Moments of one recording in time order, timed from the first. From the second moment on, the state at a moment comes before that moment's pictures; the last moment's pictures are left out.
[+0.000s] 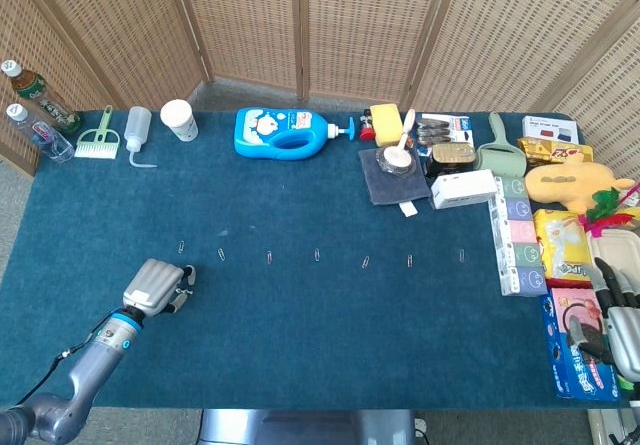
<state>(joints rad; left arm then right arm) -0.47 -1.47 -0.03 -1.40 1.36 0.99 0.29 0.05 -1.08 0.03 -1.46 -1.51 1.46 0.19</state>
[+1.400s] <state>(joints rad) -0.49 -1.49 -0.02 -1.41 1.27 0.98 0.37 0.03 -1.10 0.03 -1.39 -1.51 1.47 0.29</state>
